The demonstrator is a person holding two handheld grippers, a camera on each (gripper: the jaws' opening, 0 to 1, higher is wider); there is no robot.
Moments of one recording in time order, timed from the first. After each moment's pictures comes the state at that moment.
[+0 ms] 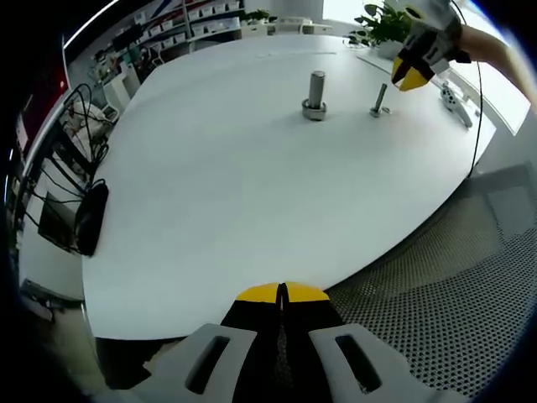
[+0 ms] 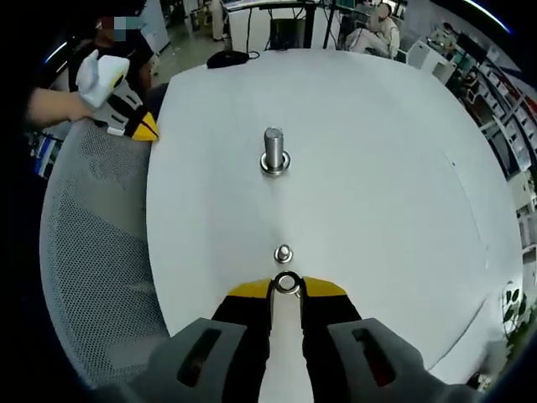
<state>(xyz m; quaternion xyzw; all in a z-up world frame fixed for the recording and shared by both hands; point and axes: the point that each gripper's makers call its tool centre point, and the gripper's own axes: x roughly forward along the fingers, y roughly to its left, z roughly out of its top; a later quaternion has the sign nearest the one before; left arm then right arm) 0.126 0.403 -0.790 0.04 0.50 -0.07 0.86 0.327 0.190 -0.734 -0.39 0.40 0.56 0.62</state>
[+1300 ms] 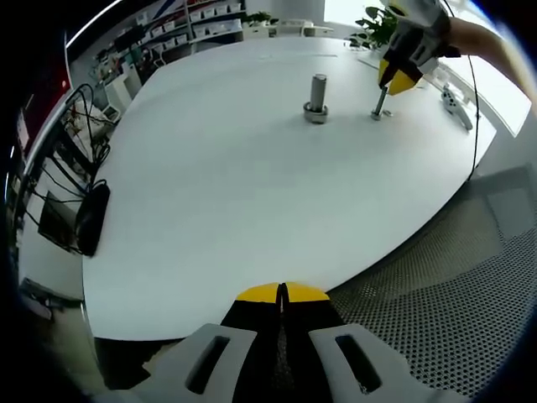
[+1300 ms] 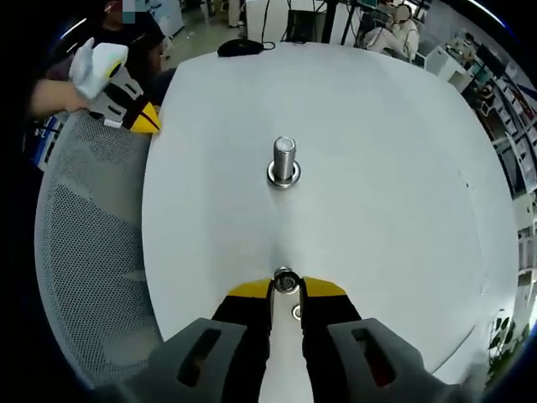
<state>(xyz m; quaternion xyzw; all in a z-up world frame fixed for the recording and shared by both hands) 0.127 0.403 -0.789 0.04 0.50 -0.06 0.86 0.328 0.214 -0.749 -0.44 0.40 0.57 0.58</state>
